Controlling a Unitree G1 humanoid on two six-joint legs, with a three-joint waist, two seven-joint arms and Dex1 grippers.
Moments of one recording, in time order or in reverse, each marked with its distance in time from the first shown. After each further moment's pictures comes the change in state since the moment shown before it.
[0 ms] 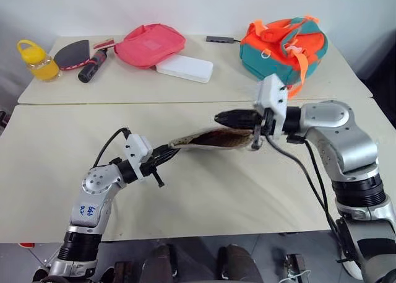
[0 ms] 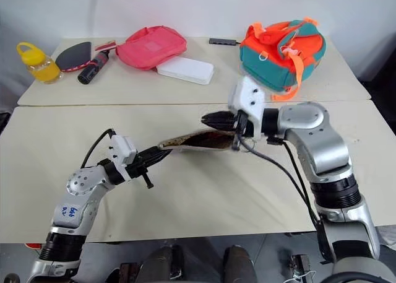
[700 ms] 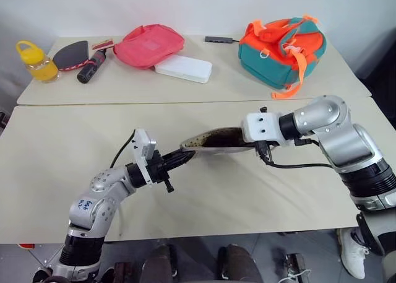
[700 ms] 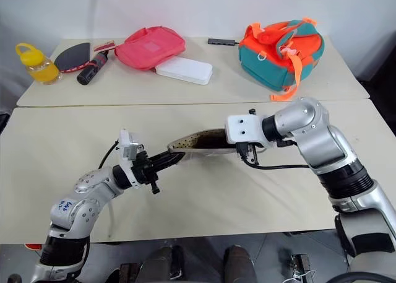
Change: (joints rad) left arm 0.001 -0.035 0.005 -0.176 -0.333 0.490 0.035; right arm -0.160 -0.164 0.179 0.113 -0.252 -0.077 0.319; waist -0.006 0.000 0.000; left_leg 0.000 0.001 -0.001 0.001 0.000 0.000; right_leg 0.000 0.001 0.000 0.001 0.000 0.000
